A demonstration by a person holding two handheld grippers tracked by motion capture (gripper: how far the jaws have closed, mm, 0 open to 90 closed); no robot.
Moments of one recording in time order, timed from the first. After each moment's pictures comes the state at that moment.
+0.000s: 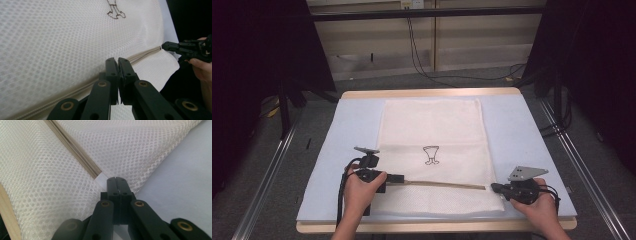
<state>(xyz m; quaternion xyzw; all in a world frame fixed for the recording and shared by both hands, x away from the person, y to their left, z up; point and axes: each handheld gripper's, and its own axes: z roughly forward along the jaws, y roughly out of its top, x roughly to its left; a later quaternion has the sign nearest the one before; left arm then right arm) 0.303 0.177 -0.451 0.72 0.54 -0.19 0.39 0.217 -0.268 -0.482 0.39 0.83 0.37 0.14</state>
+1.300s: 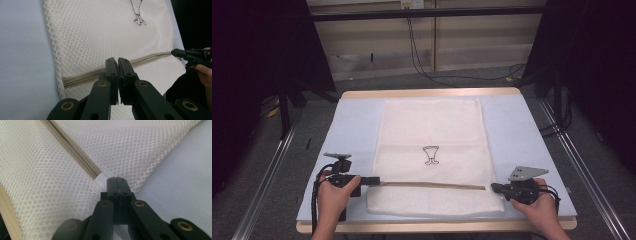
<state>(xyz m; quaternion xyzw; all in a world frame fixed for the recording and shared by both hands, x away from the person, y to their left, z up) 0.293 0.244 -0.453 0.69 0.58 -0.16 0.40 0.217 -0.269 -0.482 0.39 0.83 0.37 0.13</state>
